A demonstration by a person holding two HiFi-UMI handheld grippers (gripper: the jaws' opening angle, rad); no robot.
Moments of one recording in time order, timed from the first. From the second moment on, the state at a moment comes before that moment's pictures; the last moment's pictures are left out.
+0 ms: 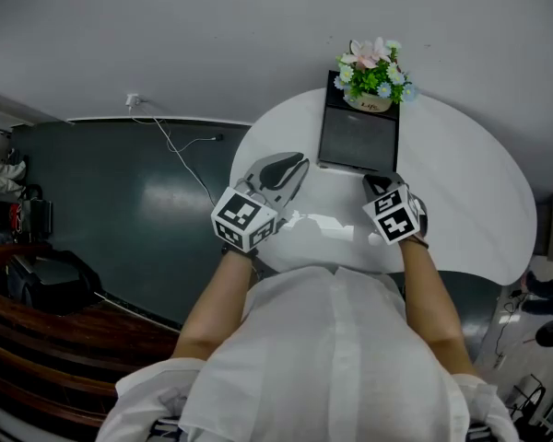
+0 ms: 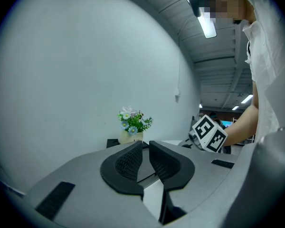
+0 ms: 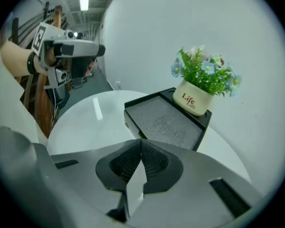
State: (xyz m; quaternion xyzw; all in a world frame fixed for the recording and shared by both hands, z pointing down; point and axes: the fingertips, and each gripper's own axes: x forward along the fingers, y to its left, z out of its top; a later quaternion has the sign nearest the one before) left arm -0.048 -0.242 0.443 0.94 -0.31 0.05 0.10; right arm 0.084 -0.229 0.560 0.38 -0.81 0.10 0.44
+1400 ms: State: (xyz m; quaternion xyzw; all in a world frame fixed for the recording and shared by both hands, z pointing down) left arm -0.113 -0.241 0.339 0.92 -0.39 -0.01 0.01; right arm 0.189 -0.165 0.326 0.62 -0.78 -0.03 0.03
